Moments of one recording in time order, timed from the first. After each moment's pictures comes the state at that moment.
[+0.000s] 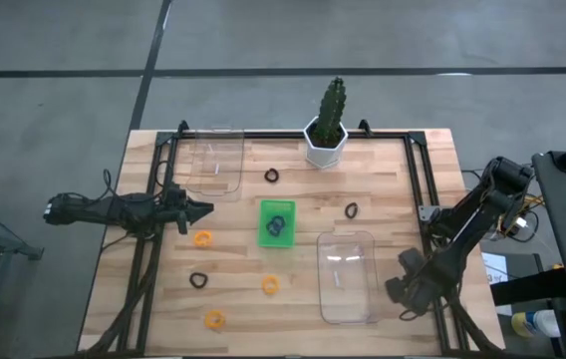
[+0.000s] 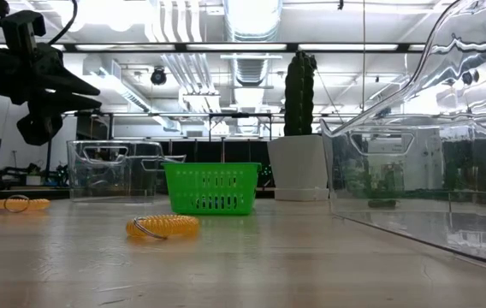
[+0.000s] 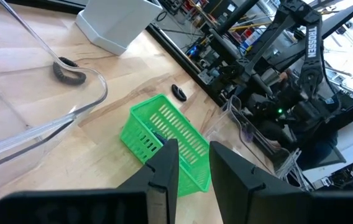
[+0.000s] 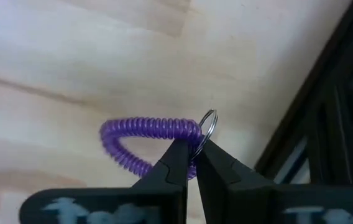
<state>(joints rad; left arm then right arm) -0.13 0.06 0.11 -0.29 -0.34 -0.81 0.96 1.36 0.71 -0.88 -0.13 2.25</state>
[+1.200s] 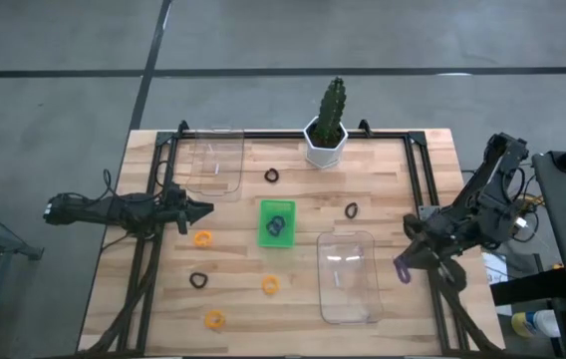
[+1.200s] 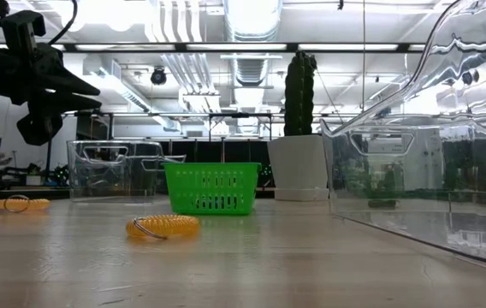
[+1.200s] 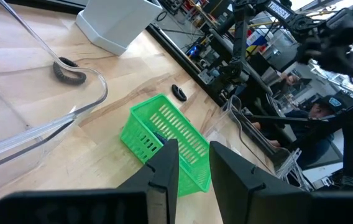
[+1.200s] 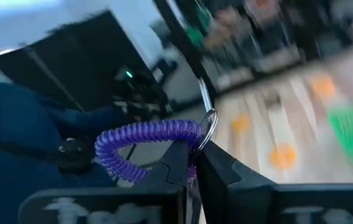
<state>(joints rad) -0.13 0.05 0.11 -0.29 -0.34 -0.81 0.95 0.68 0.71 -0.10 0.58 0.59</state>
